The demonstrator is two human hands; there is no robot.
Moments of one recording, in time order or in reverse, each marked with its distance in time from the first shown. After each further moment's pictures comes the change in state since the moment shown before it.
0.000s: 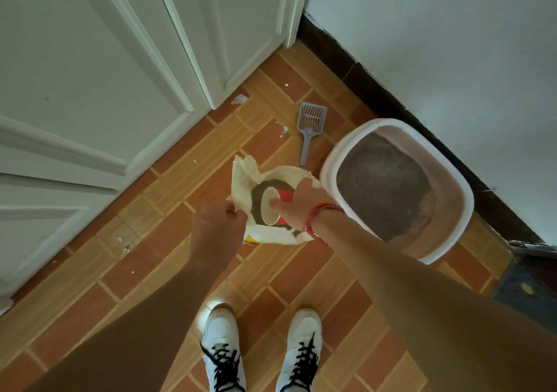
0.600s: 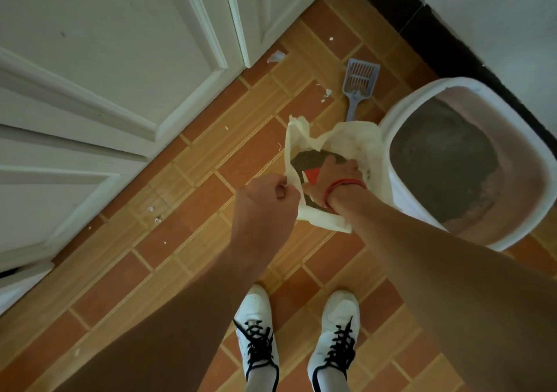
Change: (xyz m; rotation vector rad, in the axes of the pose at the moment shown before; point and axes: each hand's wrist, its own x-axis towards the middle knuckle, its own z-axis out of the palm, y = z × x) left_hand -0.002 -0.018 0.006 -0.136 0.020 0.098; right_hand 0.072 -0.015 0.079 -0.366 0.048 0.095
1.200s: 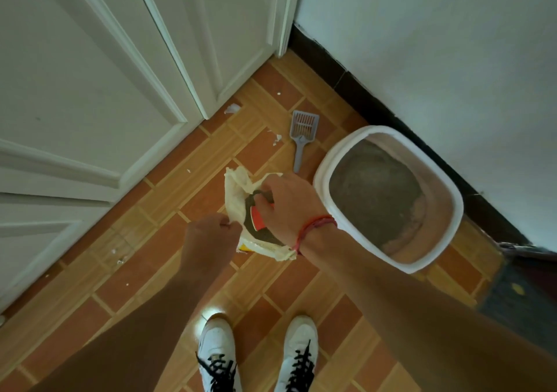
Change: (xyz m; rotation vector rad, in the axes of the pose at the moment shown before) left_hand 0.005 0.038 -0.010 0.181 -0.110 -0.195; right_hand -0.100 0.041 -0.101 0.299 0.362 -0.485
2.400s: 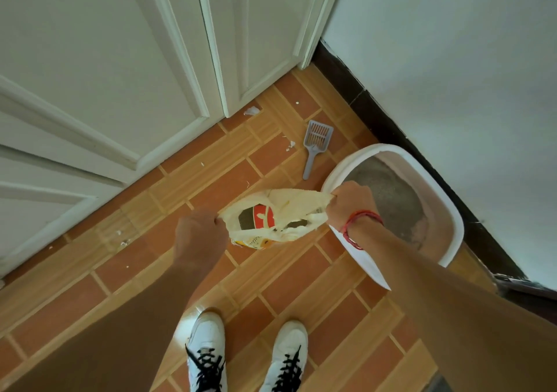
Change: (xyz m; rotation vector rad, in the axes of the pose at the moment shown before) left_hand 0.008 -0.057 -0.011 0.084 0.114 -0.016; right_hand 0.004 0.049 -0.013 -0.166 -0.087 0.402
